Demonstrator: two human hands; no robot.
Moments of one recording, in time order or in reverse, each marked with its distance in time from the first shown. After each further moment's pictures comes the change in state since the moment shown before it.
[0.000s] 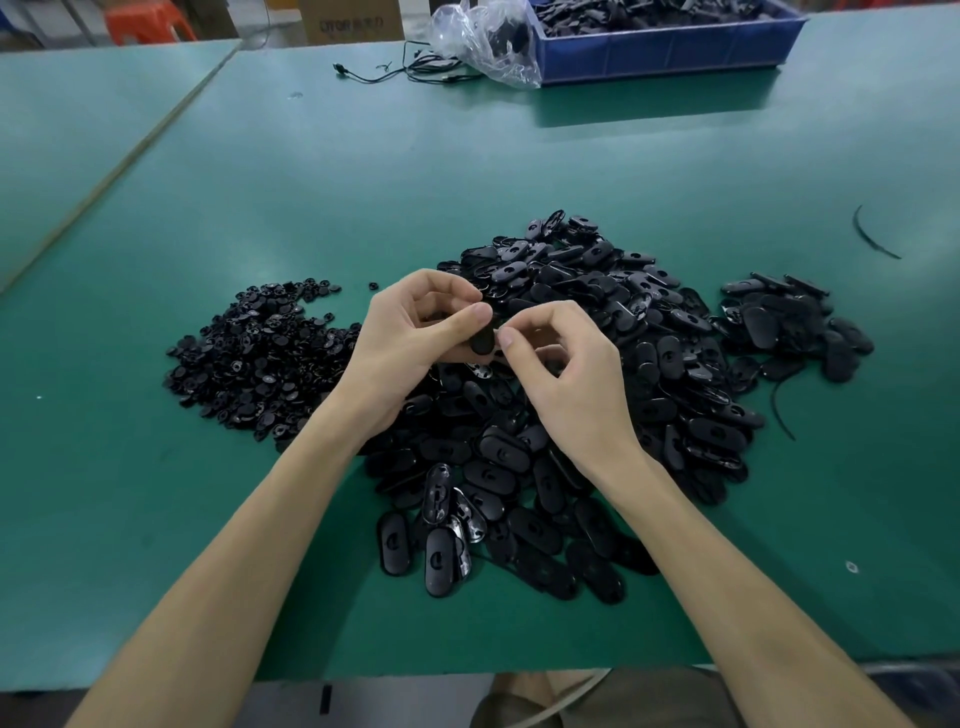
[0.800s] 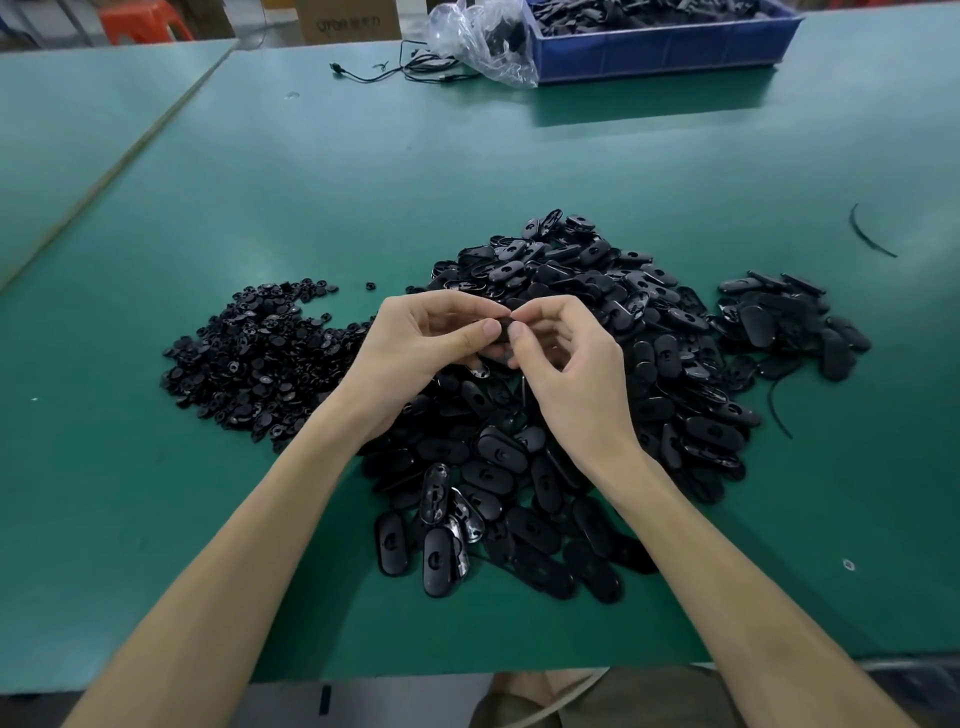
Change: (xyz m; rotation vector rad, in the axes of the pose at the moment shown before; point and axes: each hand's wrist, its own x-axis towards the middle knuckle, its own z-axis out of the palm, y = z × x) left_hand -0.003 0.003 0.002 0.104 -0.140 0.012; right_hand 0.002 0.003 -0.001 0.099 0.038 0.035
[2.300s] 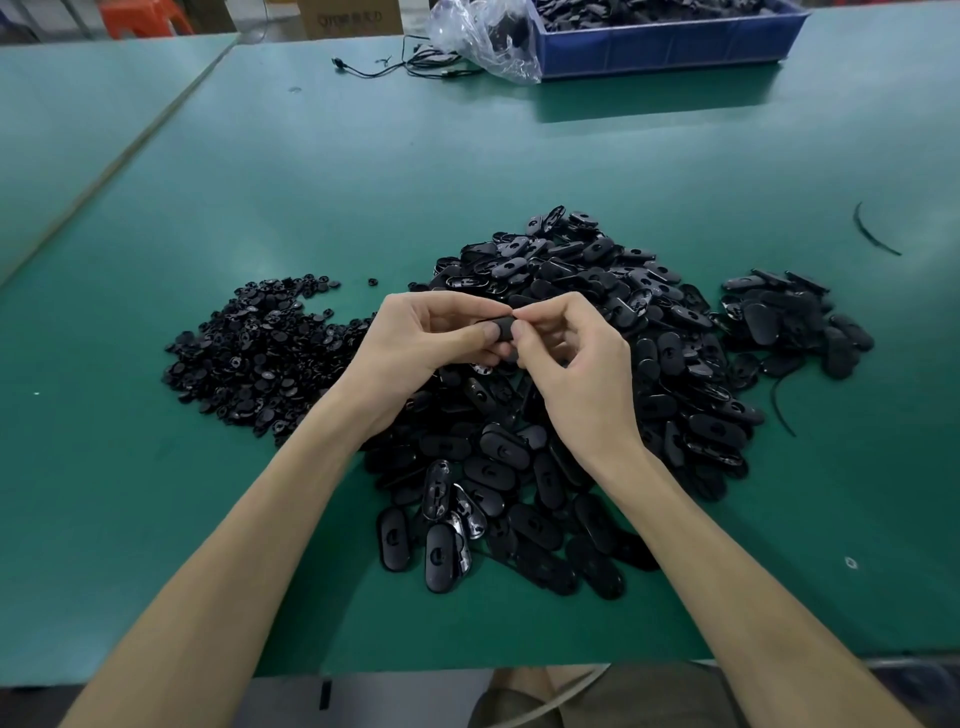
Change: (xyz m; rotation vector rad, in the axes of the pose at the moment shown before) left_hand -0.001 0.000 -0.002 -0.038 -0.004 -0.061; right_hand -0.002 -0.002 -0.001 -0.011 0.015 0.009
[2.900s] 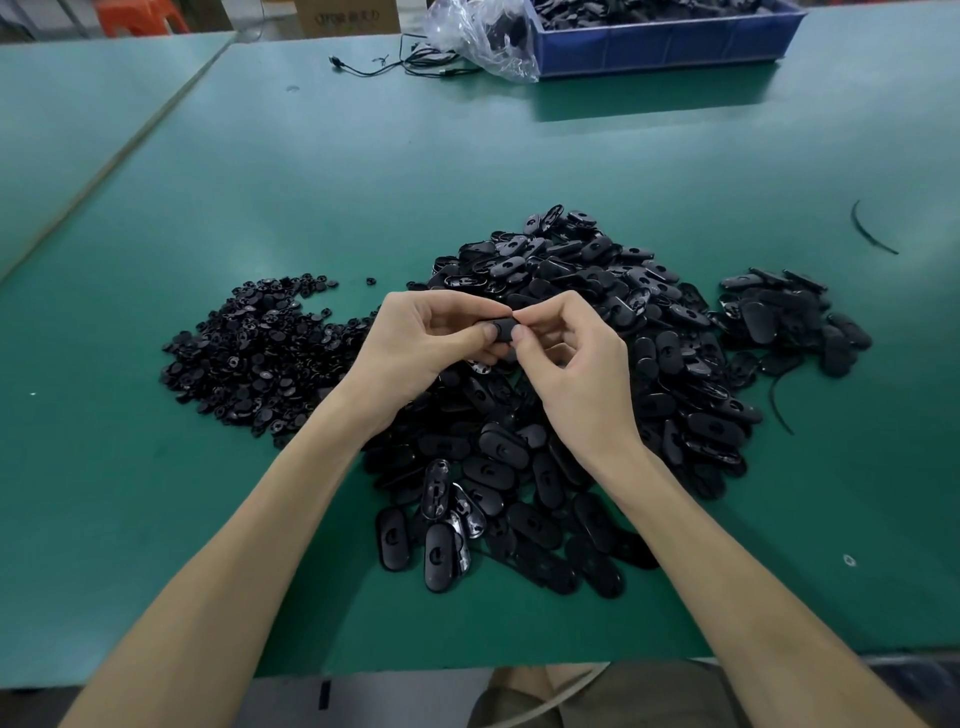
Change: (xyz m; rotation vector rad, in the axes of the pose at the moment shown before) left_hand 0.000 0.000 0.004 0.094 0.031 0.042; right_hand 0.000 0.002 -0.001 -0.044 -0.023 0.004
